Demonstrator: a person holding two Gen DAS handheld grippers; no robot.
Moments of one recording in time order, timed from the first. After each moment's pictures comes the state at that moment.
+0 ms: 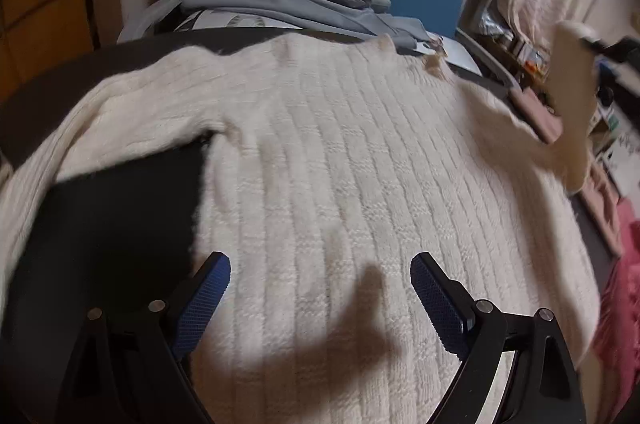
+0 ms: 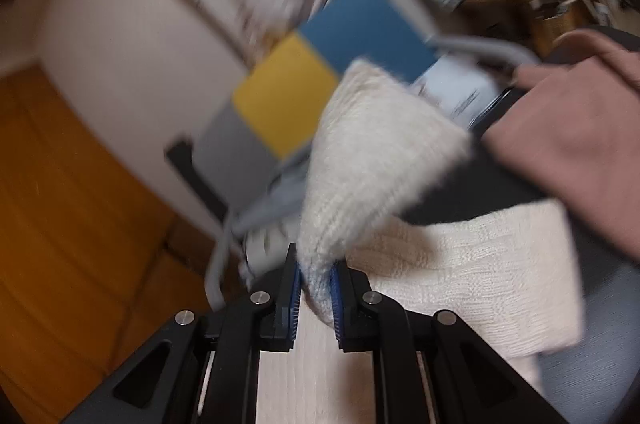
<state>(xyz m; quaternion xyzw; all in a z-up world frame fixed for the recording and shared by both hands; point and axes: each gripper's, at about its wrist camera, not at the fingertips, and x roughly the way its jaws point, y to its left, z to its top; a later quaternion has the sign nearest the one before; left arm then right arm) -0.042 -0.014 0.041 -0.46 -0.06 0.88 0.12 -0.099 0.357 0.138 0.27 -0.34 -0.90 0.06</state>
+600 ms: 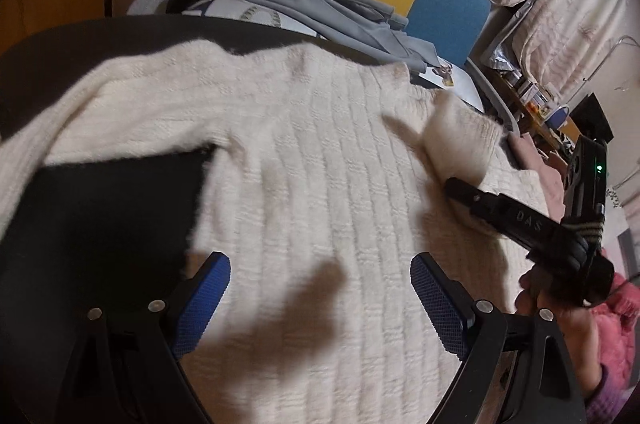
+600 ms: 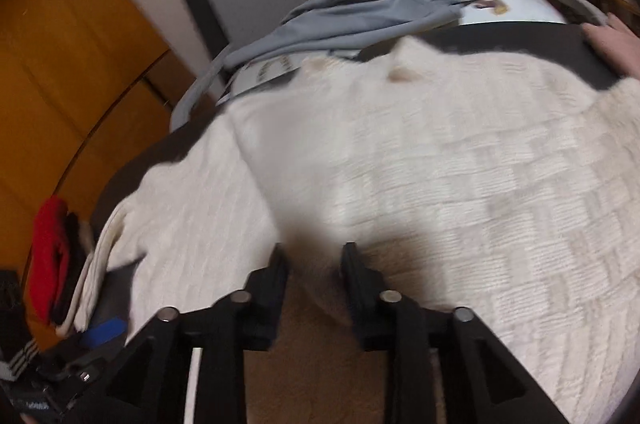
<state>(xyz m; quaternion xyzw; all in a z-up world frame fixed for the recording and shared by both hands) -0.068 -0.020 0.046 -0.47 -0.14 0.86 0.13 -0.119 0.218 0.012 0.44 -0.16 -0.87 0.14</state>
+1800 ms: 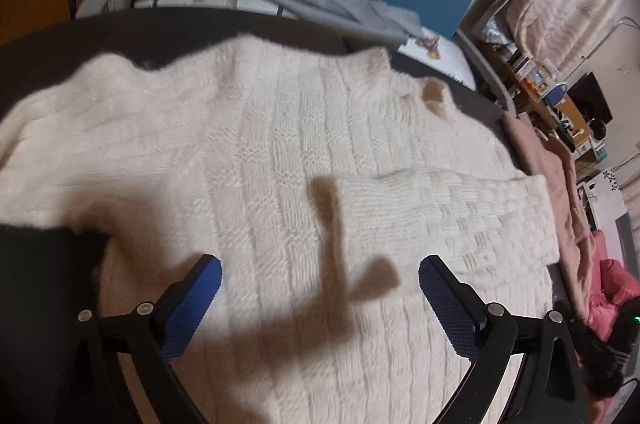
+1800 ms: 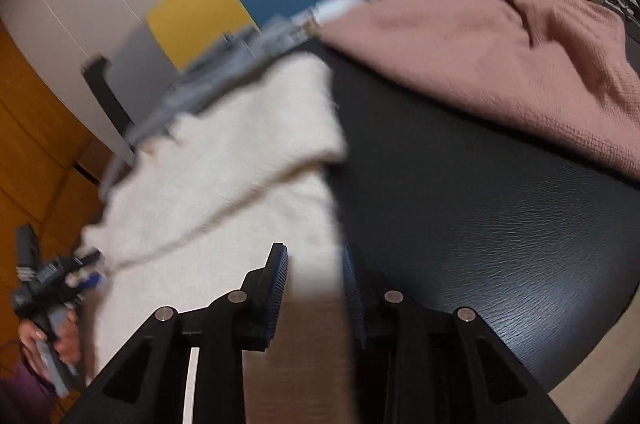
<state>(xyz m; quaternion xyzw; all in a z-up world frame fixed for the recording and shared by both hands) -0.139 0.040 0.038 -0.51 -0.10 0.84 0.15 0.020 0.455 0.008 0.42 -0.26 -0.87 -0.04</state>
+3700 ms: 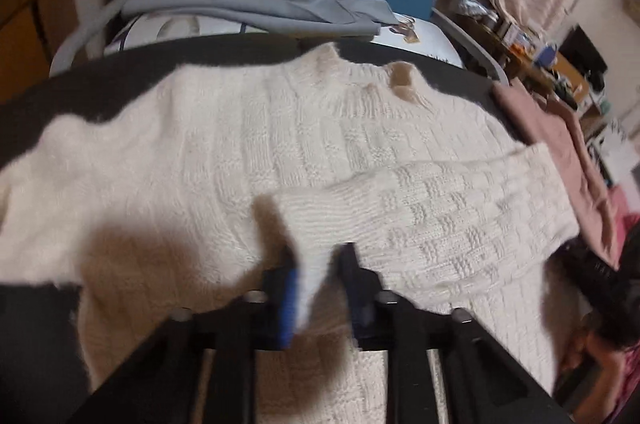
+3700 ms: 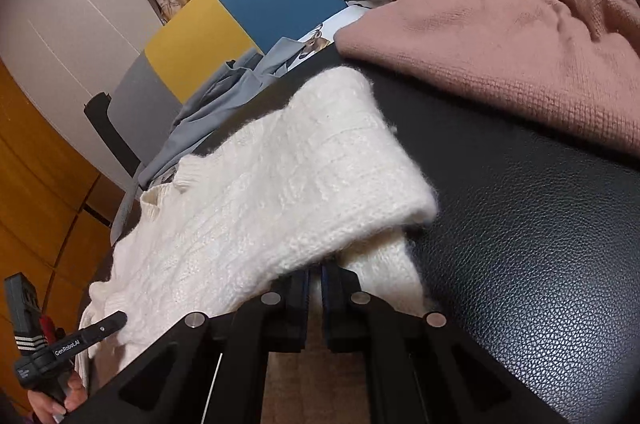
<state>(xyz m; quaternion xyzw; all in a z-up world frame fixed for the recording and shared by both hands) -0.142 0.086 0.047 -0.49 -0.03 0.86 0.18 -0.037 0.440 0.001 0.35 -0.32 -0.88 -0.04</state>
